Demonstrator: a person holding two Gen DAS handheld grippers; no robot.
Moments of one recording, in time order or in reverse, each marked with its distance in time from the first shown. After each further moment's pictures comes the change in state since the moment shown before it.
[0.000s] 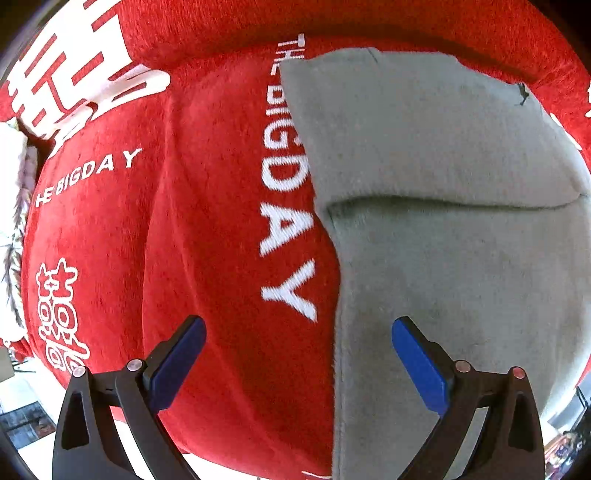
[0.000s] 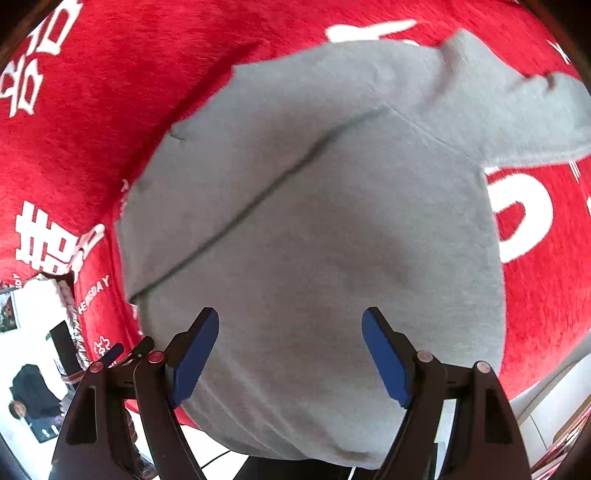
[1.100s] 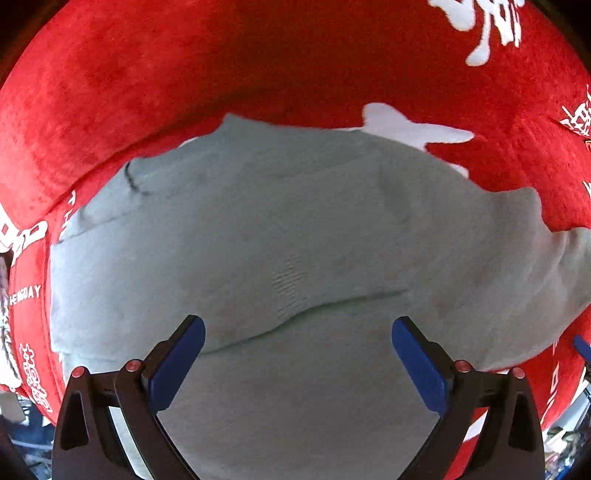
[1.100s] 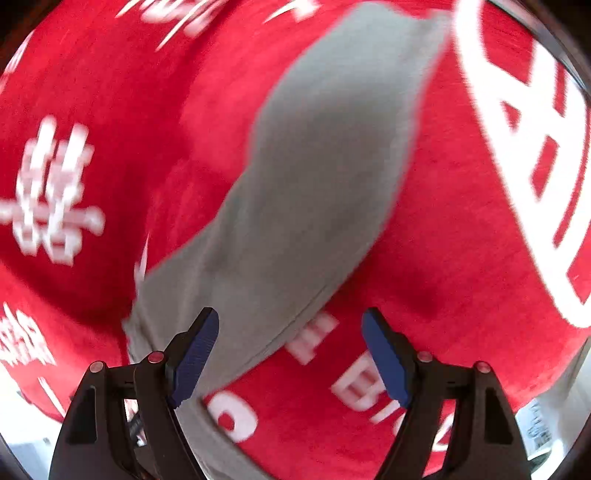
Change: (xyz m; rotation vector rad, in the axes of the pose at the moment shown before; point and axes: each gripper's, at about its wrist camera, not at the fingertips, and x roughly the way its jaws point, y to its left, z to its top) left arm -0.036 -0.343 0.094 0.162 -0.080 -0.028; right arm -0.092 -0.347 0.120 0.546 -0.228 0.216
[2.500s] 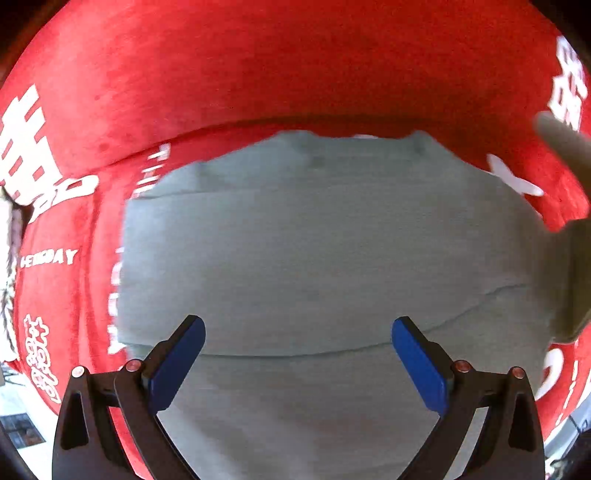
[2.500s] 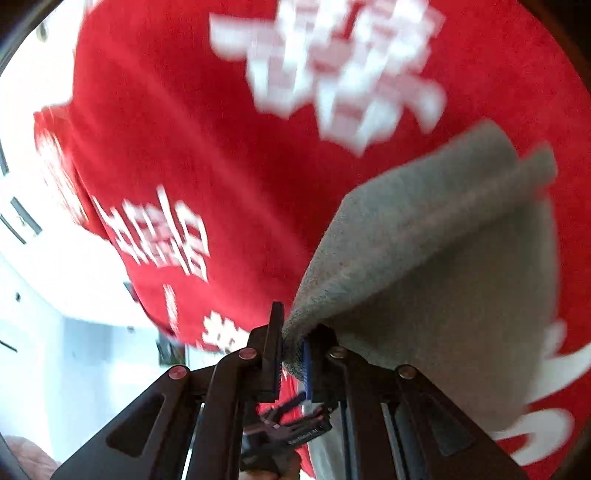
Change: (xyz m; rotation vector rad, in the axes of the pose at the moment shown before) left arm -0.004 0.180 -0.041 -0.152 -0.063 0.019; right arm 0.083 0.266 -0.143 -0.435 0.261 0.603
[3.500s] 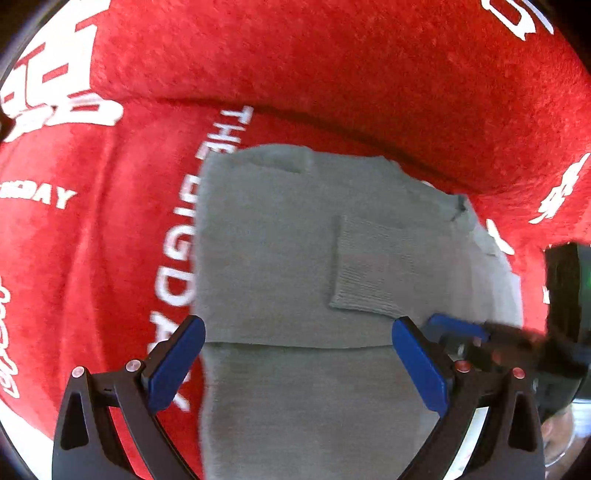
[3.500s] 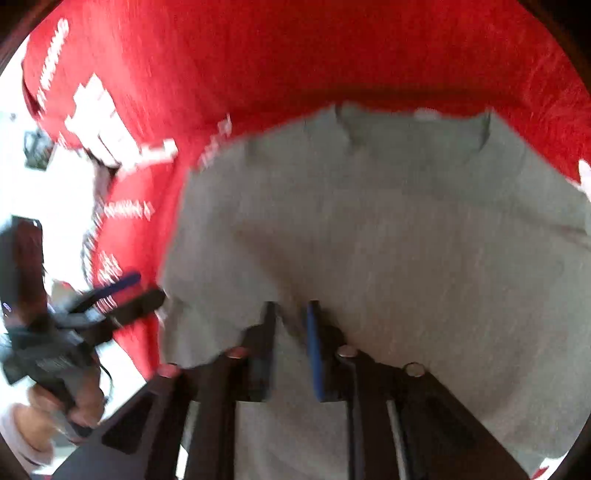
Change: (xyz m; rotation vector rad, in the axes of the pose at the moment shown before) left arm 0.005 0.134 -0.016 -0.203 0.015 -0.351; right arm 0.190 0.045 -0.111 -0.504 0.535 -0.584
